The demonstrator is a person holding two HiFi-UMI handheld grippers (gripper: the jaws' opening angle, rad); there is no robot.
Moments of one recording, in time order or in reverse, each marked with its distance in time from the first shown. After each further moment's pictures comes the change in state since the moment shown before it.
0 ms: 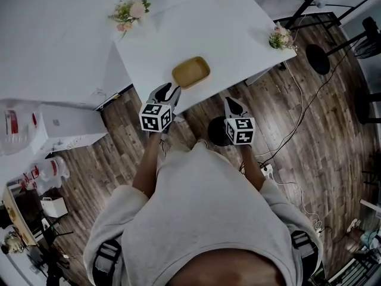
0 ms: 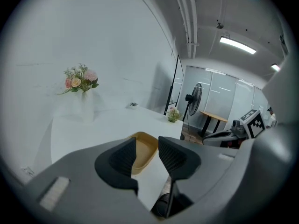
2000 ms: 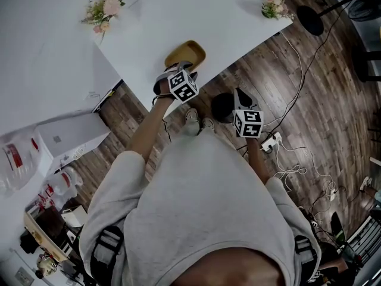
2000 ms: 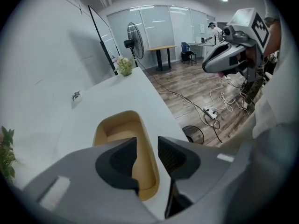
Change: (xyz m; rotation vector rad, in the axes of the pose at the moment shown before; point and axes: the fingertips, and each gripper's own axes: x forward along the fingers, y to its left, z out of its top) left arm 0.127 -0.033 -0.090 0.881 0.545 -0.322; right arm -0.020 -0.022 -0.041 0.136 0.086 -0.241
